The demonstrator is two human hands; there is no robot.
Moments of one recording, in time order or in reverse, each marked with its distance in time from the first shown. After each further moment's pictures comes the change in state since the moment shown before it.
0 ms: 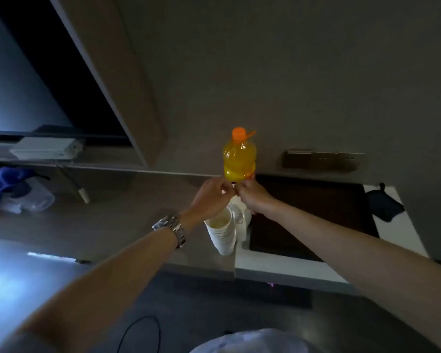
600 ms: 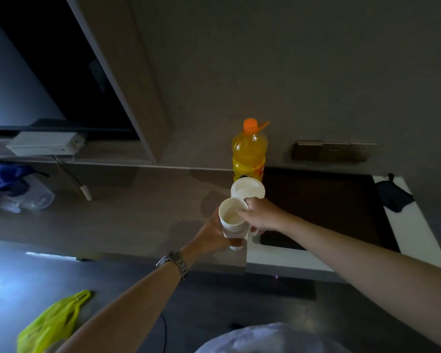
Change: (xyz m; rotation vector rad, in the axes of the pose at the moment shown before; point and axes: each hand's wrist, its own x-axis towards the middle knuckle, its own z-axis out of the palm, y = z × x) left_hand -0.060 -0.099 0.036 -0.314 -0.255 -0.002; right_hand -0.016 0.020 0.041 -0.377 -0.194 0.062
